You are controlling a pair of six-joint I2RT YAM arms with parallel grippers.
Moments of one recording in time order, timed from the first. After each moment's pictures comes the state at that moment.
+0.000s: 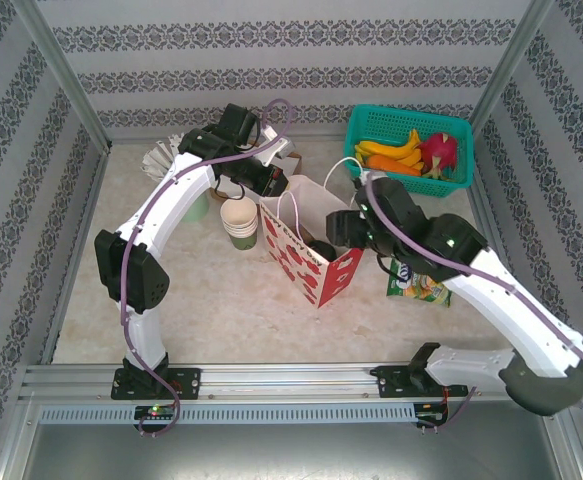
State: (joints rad) left arm -0.42 1.92 2.00 -1.08 0.57 0.11; right arm 0.80 1.13 1.45 -1.09 0.26 0.63
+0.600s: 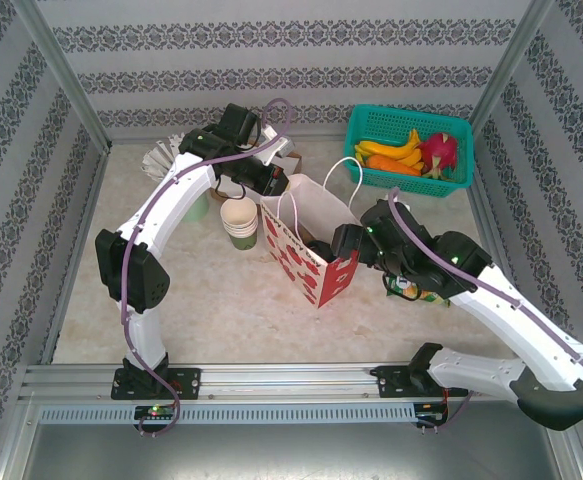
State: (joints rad) left arm -0.42 1.92 2.00 -1.07 0.57 0.09; right arm 0.80 1.06 1.30 -1.15 0.26 0.94
